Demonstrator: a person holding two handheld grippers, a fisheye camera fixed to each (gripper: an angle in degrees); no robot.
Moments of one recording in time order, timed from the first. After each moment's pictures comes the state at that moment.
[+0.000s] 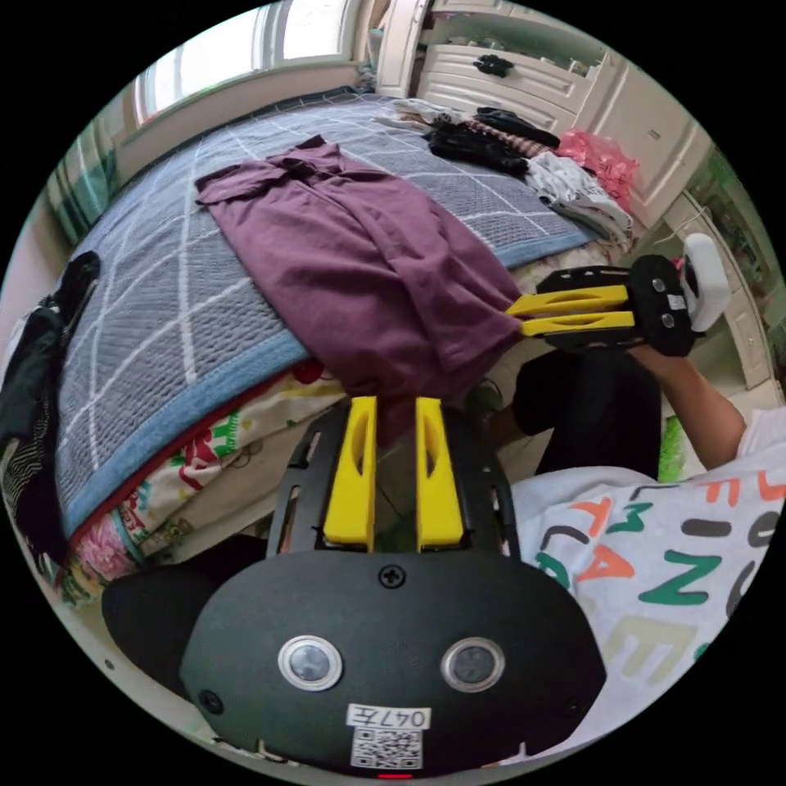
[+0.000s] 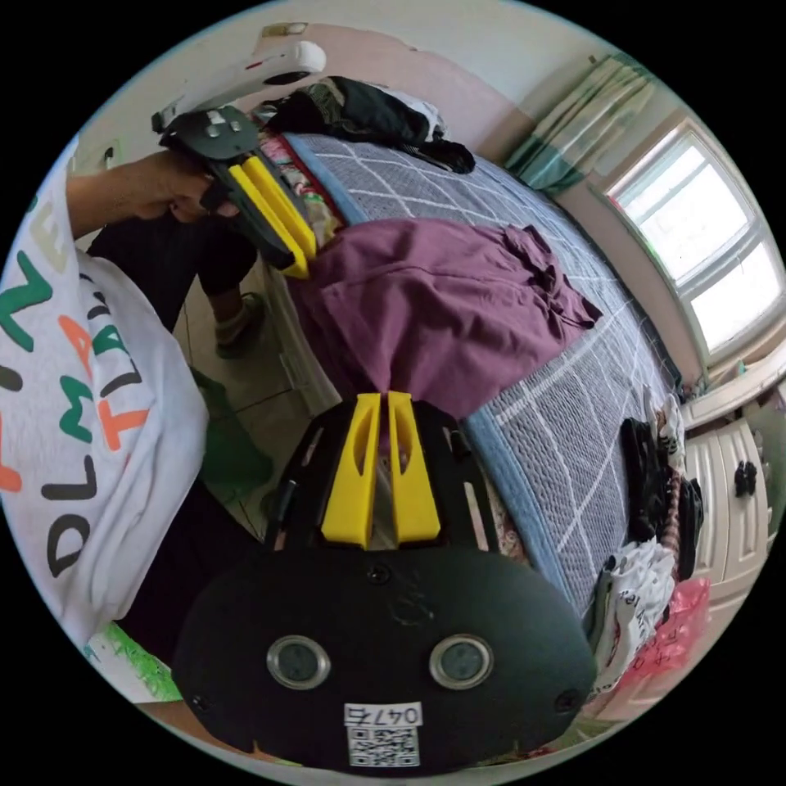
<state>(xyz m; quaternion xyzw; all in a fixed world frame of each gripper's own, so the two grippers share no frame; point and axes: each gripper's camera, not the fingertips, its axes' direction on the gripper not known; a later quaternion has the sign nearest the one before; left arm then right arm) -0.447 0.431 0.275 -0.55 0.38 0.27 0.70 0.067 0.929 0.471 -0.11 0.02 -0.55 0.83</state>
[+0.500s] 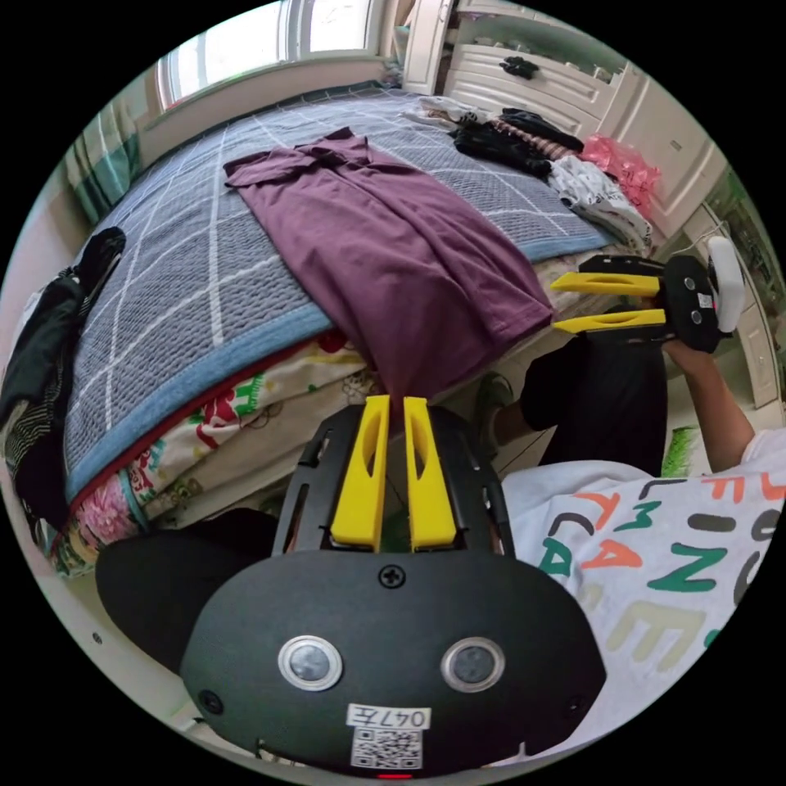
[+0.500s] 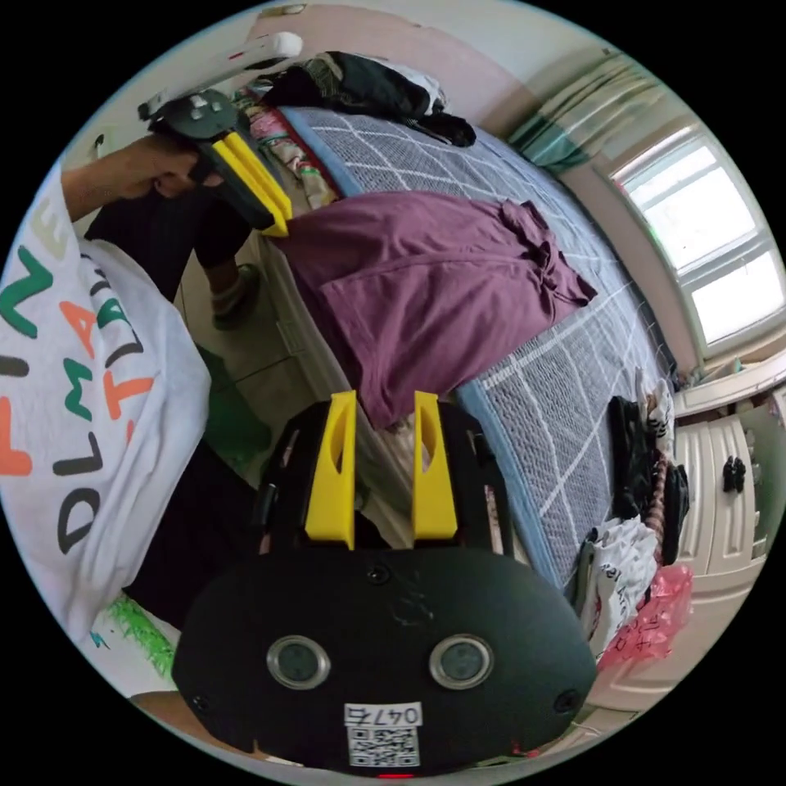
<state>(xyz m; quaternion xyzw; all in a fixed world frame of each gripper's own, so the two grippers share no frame) -0.462 0.437 0.228 -0.57 0.35 0.26 0.70 0.075 0.970 0.412 -0.14 0.06 -0.55 0.82</state>
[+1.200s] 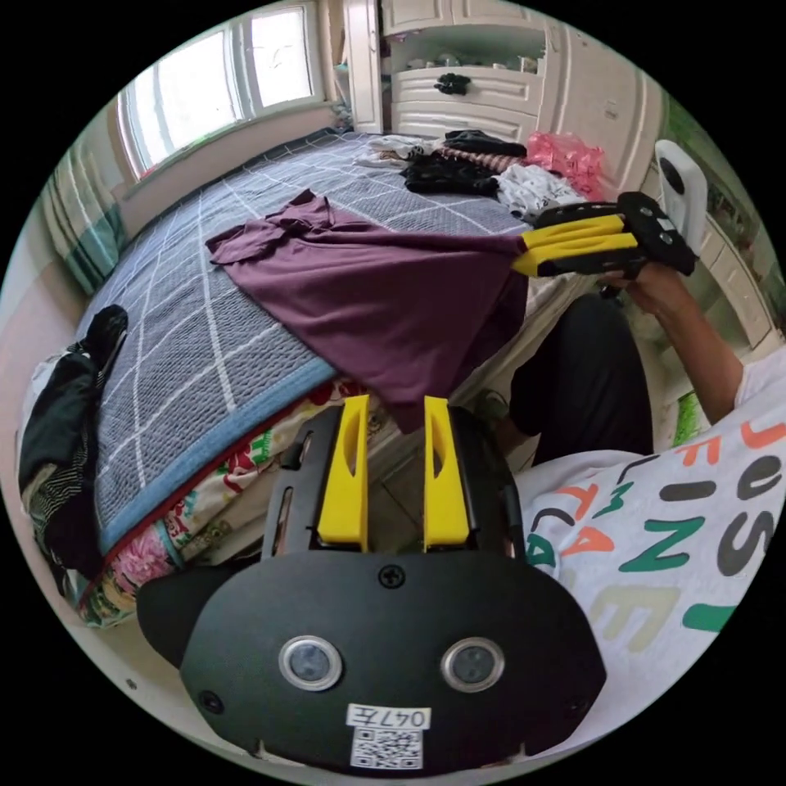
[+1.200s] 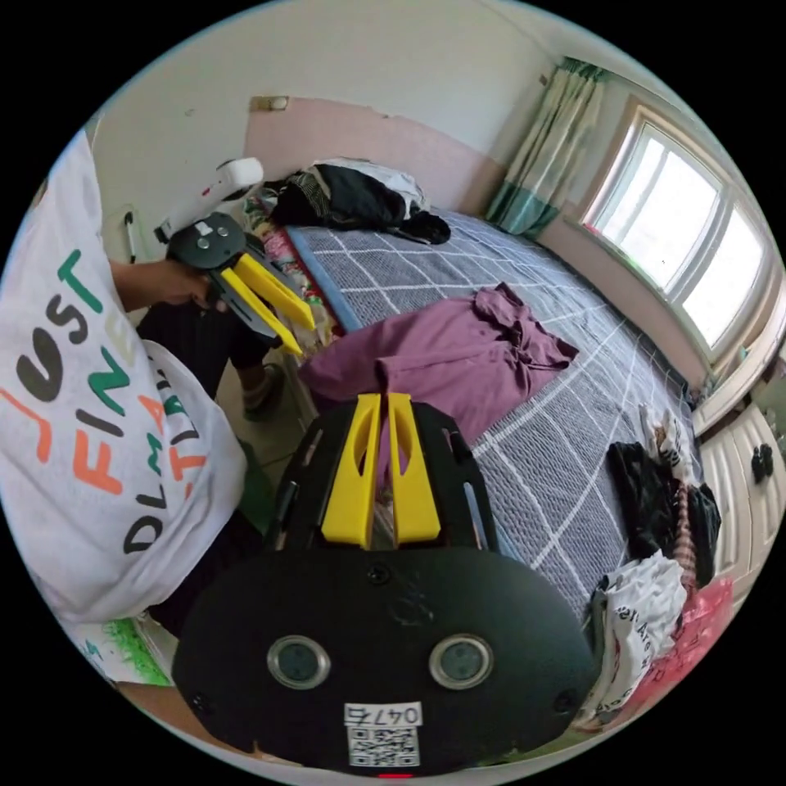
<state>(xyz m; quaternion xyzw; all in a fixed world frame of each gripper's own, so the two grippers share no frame) -0.448 0.412 0.146 -0.48 0.41 0.29 0.72 0.103 0.946 0.335 -0.02 -0.06 -0.50 0.86</state>
